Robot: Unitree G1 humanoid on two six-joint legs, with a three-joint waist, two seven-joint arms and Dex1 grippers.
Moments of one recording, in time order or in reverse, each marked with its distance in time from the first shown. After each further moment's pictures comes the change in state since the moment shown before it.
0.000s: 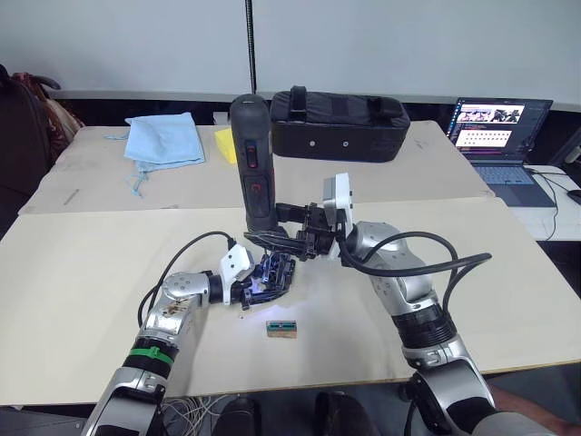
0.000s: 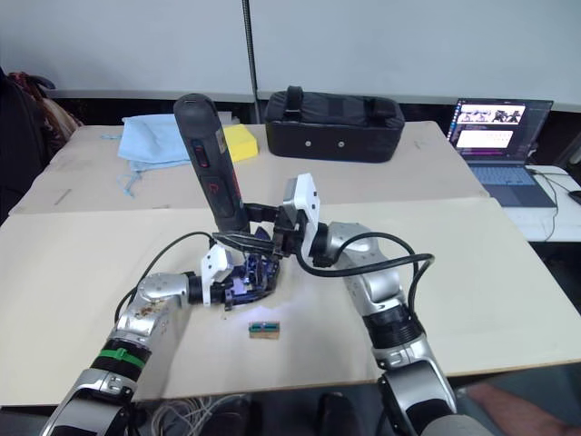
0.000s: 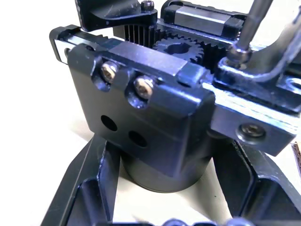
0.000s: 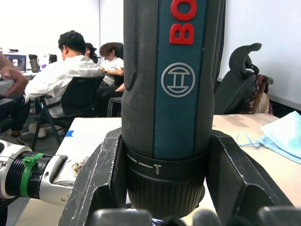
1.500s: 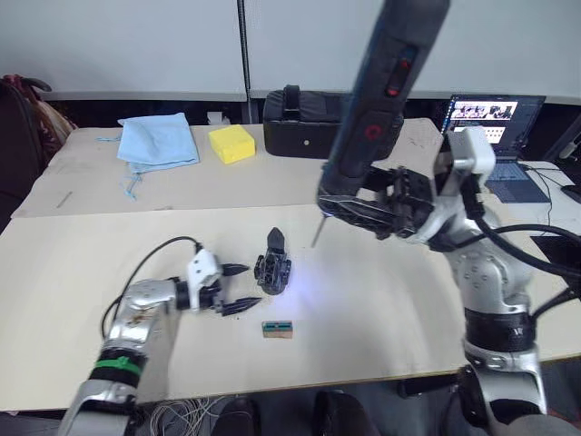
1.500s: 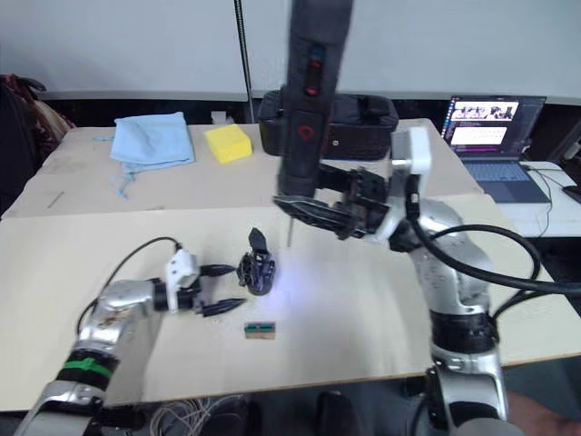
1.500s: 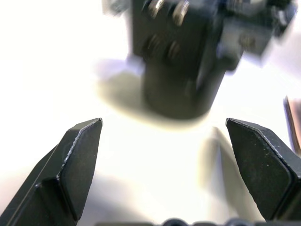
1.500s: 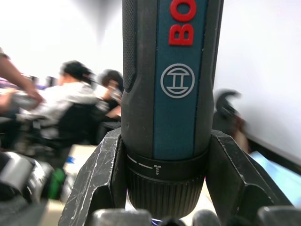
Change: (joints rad) left arm 0.106 0.175 0.116 0.010 -0.091 -0.047 -0.100; right arm 0.071 -0.280 -0.307 -0.287 0.328 0.180 0.030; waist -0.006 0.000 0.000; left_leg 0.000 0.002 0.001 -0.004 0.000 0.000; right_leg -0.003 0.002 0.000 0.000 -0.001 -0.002
